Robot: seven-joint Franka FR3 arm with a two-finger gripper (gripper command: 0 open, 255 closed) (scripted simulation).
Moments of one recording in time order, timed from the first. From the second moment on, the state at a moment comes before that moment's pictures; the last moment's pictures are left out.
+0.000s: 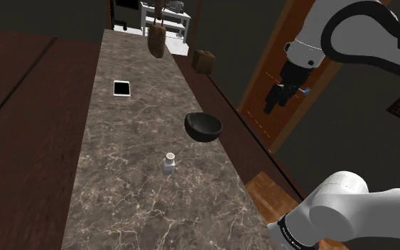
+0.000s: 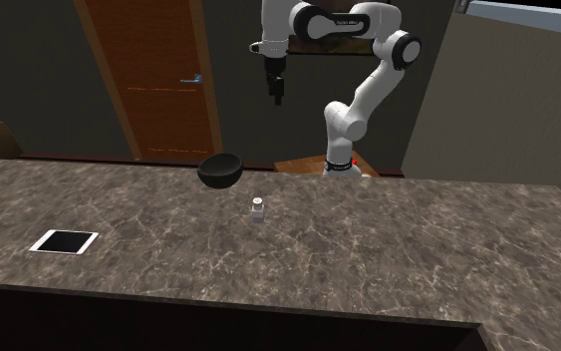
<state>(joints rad) -0.01 -0.77 0.02 -2.30 -0.05 1.53 0.01</state>
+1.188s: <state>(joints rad) 0.09 -0.43 0.22 -2.33 0.10 1.88 0.21</state>
